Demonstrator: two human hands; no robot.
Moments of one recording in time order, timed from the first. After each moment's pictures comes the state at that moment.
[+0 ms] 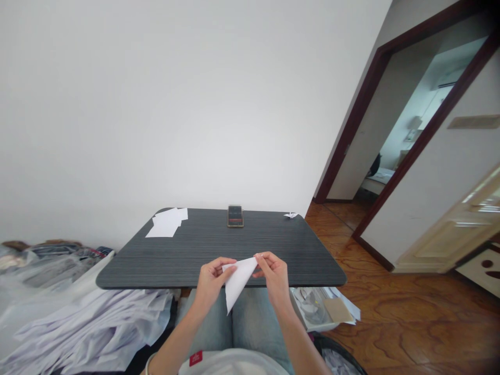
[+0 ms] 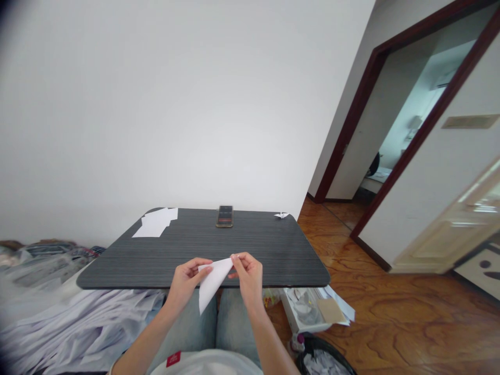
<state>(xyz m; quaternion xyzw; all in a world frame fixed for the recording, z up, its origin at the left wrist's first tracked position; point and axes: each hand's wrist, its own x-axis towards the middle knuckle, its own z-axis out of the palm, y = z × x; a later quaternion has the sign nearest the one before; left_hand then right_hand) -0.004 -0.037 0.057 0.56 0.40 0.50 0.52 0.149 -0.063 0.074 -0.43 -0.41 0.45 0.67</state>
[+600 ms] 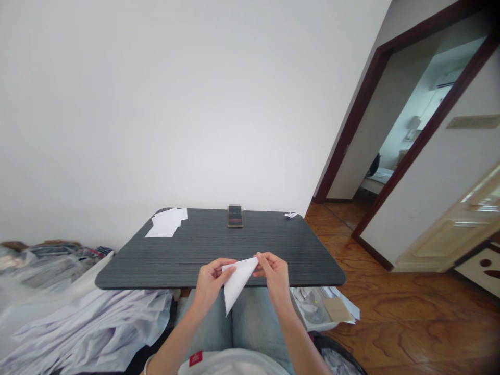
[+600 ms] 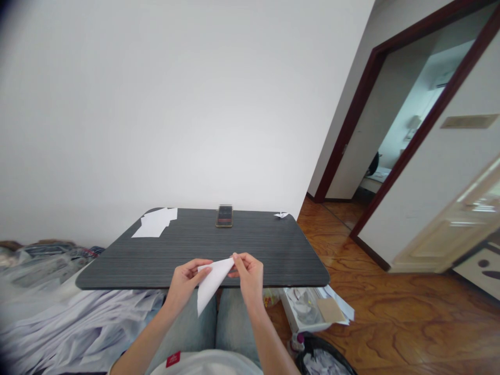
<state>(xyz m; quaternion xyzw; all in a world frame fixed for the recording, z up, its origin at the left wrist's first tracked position) -0.006 -0.039 0.058 0.57 0.40 0.49 0.52 0.150 -0.063 0.077 -0.44 -0.39 0.44 0.67</state>
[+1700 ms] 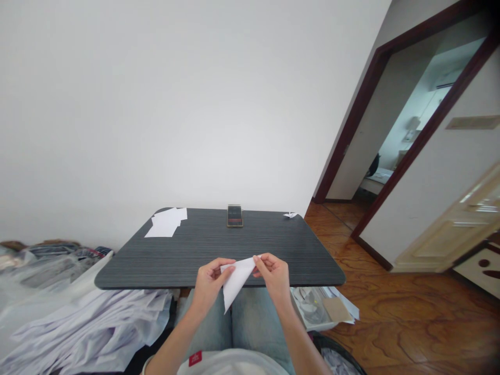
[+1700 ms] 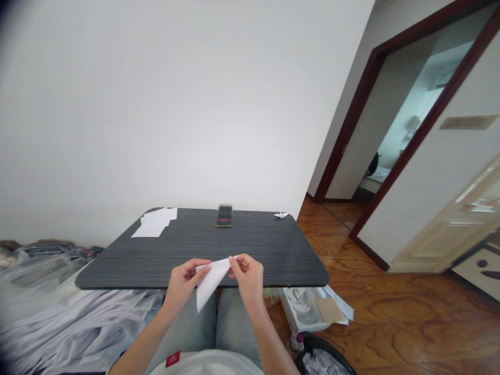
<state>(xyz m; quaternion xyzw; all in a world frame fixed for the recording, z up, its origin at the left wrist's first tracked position) -0.006 -0.043 0.064 0.58 0.41 0.51 0.48 0.151 -0.067 0.080 -0.48 -0.46 0.38 0.64</state>
